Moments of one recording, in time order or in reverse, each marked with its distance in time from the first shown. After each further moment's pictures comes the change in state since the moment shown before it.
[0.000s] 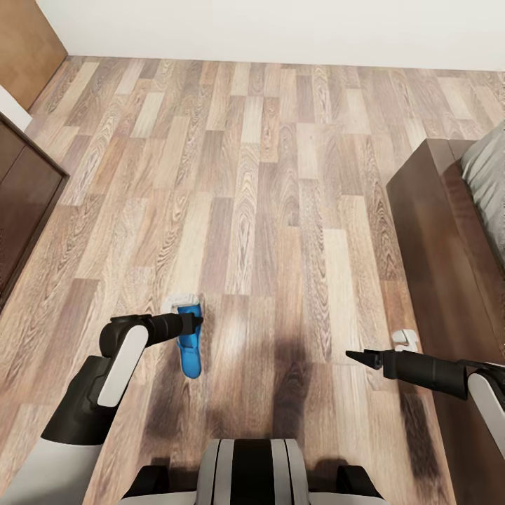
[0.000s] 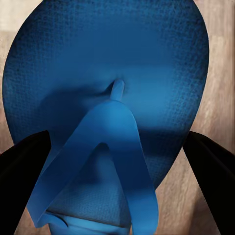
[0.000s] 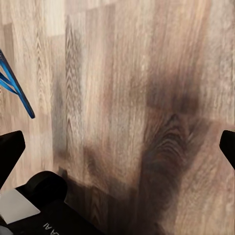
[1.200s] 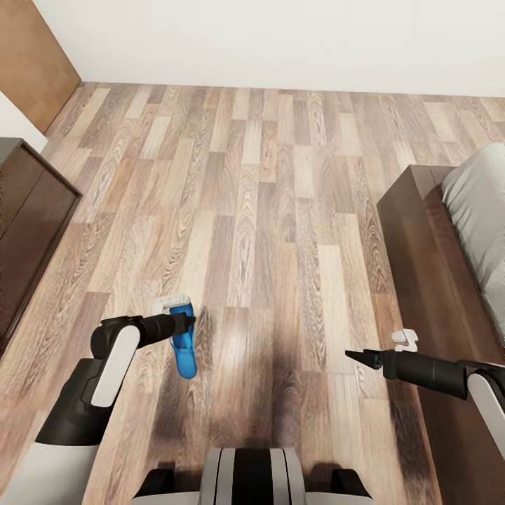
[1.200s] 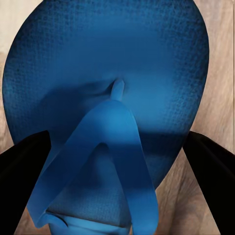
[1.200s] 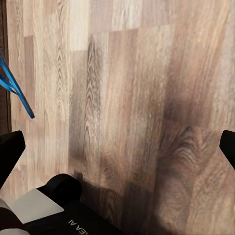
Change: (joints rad) left arm 0.014 -0.006 0.071 0.004 0.001 -0.002 0.001; right arm 0.000 0.001 0.000 0.000 0.000 -0.005 0.003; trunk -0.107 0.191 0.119
